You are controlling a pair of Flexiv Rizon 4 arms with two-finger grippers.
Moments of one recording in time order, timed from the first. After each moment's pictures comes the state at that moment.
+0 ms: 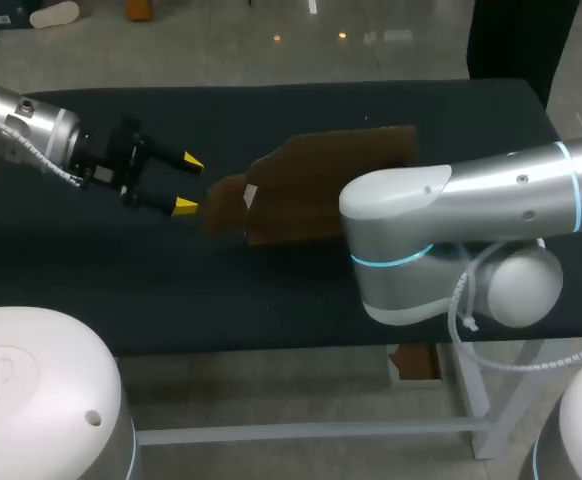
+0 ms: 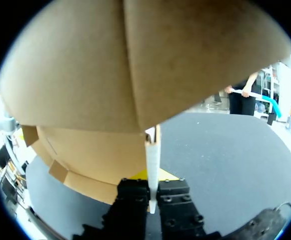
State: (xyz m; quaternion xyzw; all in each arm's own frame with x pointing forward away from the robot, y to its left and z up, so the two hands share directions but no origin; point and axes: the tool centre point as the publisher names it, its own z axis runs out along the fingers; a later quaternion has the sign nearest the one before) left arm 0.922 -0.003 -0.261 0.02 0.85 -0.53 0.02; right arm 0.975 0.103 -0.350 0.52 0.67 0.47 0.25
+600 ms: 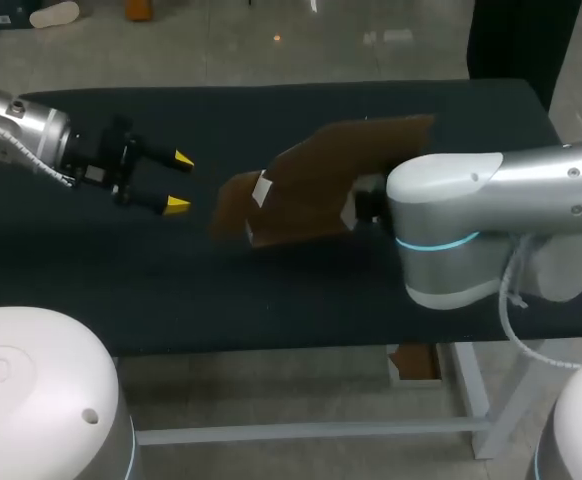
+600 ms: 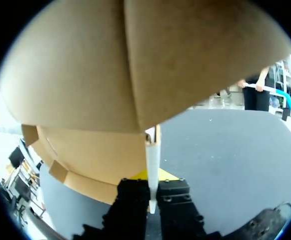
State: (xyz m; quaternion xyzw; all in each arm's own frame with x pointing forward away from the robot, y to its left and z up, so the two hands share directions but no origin) left arm 0.929 0.013 -0.264 0.02 0.85 -0.52 0.03; right arm 0.981 0.103 -0.349 0.49 0.69 0.50 0.18
